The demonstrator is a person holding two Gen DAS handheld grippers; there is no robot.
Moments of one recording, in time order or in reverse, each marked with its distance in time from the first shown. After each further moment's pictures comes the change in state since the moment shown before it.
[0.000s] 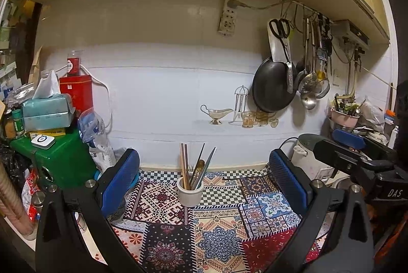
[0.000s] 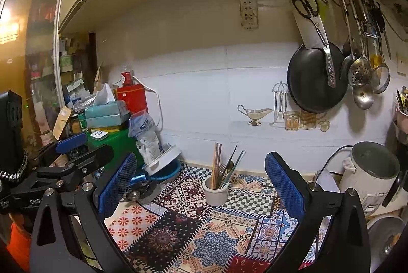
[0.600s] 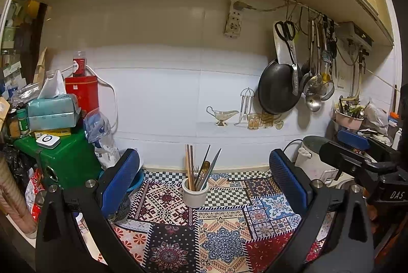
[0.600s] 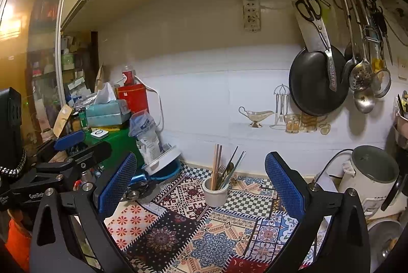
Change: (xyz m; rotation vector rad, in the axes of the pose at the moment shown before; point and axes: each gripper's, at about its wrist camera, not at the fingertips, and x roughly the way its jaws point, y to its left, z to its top) left arm -0.002 0.007 0.001 -0.008 -0.005 0.023; right arm 0.000 0.004 0.000 -0.018 -0.001 -0.002
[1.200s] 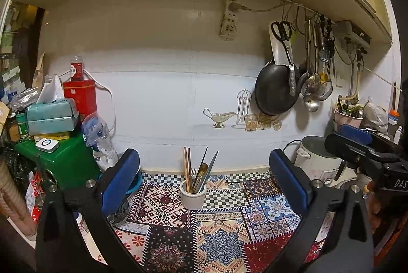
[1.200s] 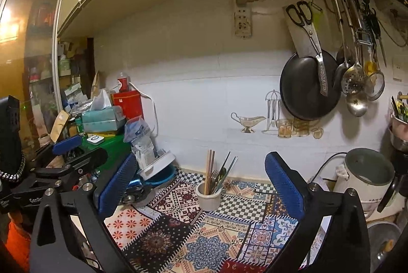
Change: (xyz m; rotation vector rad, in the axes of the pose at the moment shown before) left arm 0.000 -0.010 0.003 0.013 -0.011 0.004; right arm -0.009 -0.013 0.005 0.007 -0.028 -0.016
